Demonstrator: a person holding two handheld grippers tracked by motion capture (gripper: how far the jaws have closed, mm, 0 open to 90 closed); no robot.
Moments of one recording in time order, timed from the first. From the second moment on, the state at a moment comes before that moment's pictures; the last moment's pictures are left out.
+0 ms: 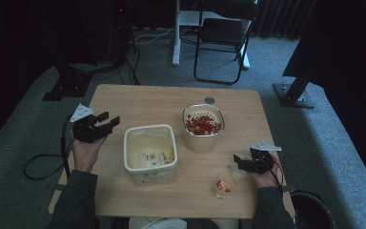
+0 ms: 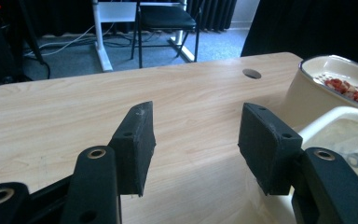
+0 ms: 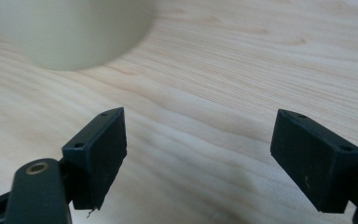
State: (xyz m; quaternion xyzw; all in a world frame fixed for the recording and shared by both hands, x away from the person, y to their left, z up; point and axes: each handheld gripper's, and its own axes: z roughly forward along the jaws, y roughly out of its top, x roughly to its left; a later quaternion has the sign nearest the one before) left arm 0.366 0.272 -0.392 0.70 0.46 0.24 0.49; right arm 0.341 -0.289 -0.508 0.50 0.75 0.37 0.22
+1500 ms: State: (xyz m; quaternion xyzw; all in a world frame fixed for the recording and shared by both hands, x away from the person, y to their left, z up) left arm 0.363 0.273 -0.410 0.70 0.48 0.23 0.48; right arm 0.237 -0.258 -0.474 0.29 0.78 0.53 0.14
